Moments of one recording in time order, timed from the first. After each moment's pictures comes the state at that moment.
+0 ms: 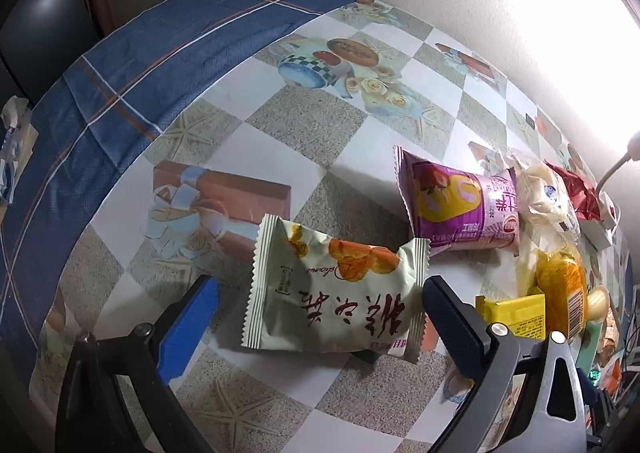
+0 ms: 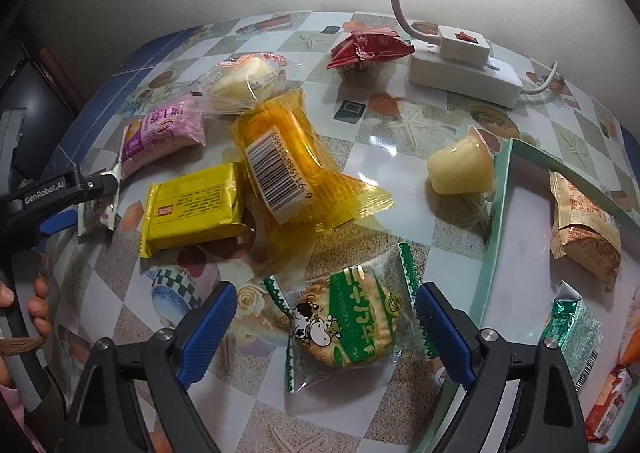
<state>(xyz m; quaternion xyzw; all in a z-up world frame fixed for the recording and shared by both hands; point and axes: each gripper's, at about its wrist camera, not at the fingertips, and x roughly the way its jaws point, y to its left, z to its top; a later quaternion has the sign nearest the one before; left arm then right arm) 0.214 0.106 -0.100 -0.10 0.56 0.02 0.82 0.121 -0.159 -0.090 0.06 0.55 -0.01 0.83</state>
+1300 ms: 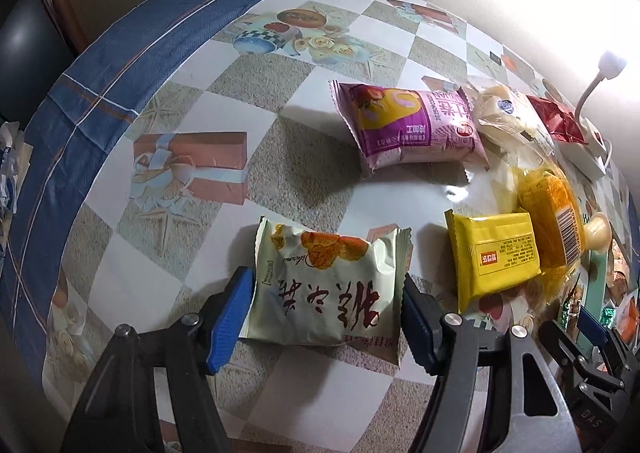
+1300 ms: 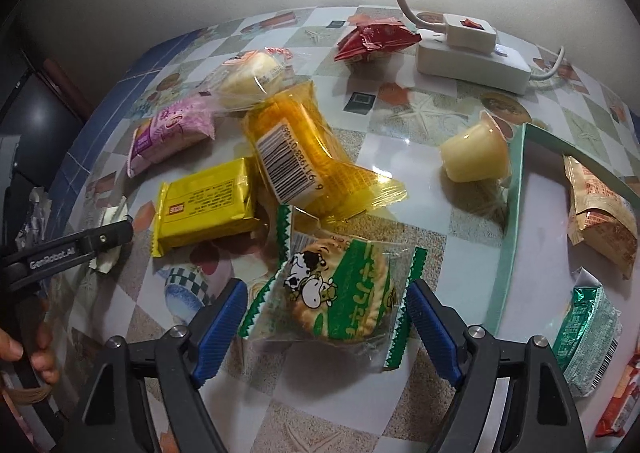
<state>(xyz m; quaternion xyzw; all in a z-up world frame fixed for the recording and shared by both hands) 0.174 0.067 -0.094 -0.04 0.59 -0.02 0.80 0.115 -0.157 -0.096 0.09 0.55 0.00 0.83</state>
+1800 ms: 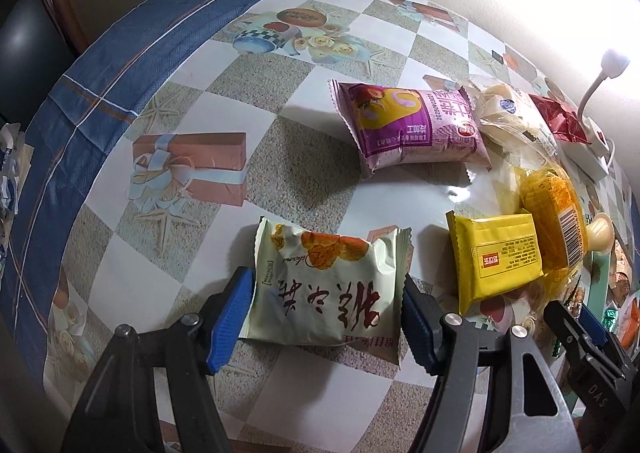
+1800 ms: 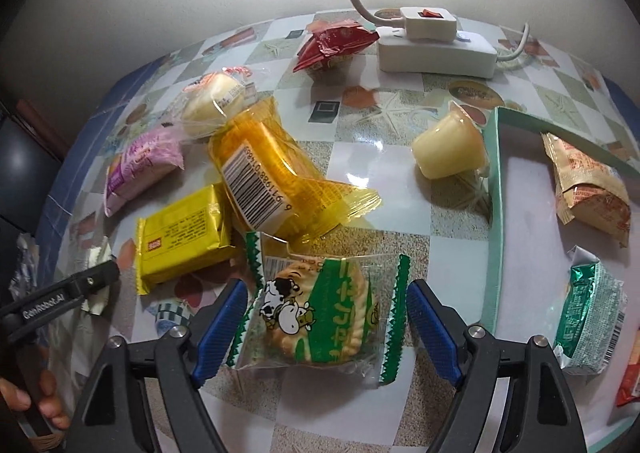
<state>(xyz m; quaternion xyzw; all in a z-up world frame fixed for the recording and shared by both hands) 0.177 0.066 -0.095 -0.04 0.60 -0.01 0.80 0.122 -0.164 -0.100 0.12 0.54 -0.06 0.83</state>
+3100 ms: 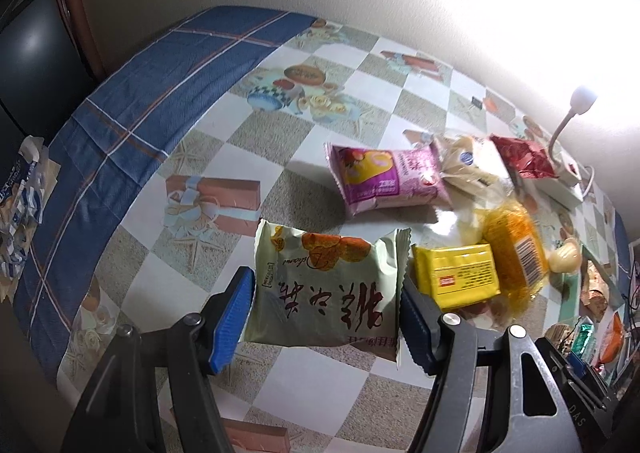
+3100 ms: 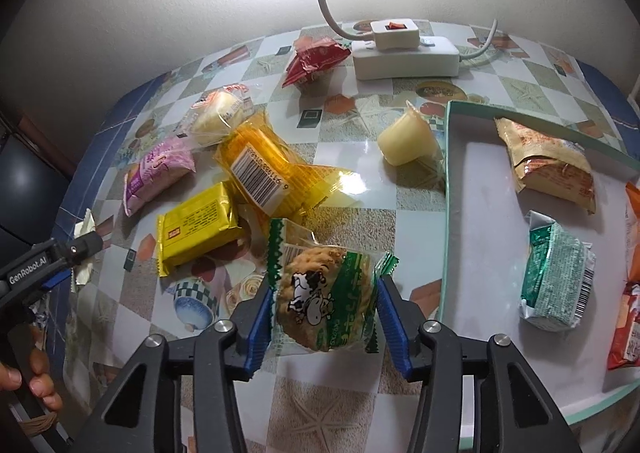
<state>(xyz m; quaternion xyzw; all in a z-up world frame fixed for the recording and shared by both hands) 0.161 0.070 -0.042 -0.06 0.55 -0.02 0.83 0.085 -0.176 -0.069 0.15 0.52 -0.07 0.84</state>
